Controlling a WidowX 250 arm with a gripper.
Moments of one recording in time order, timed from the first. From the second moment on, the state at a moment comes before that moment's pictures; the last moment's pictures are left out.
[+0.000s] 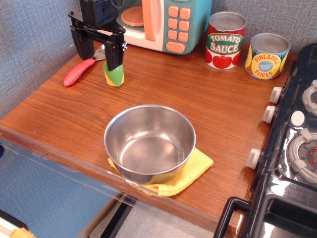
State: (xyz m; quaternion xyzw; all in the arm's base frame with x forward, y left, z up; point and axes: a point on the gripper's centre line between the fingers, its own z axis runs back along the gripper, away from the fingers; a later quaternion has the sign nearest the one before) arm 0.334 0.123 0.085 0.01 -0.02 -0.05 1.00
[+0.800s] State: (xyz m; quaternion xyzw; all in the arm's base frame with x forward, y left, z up) arm 0.289 0.076 0.101 -0.02 -0.04 -0.13 0.99
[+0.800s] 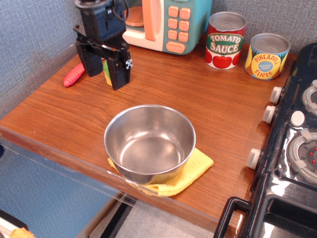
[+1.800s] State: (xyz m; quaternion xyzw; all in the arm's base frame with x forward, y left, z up) arm 0.254 0.027 0.035 0.03 0.03 -0.10 0.99
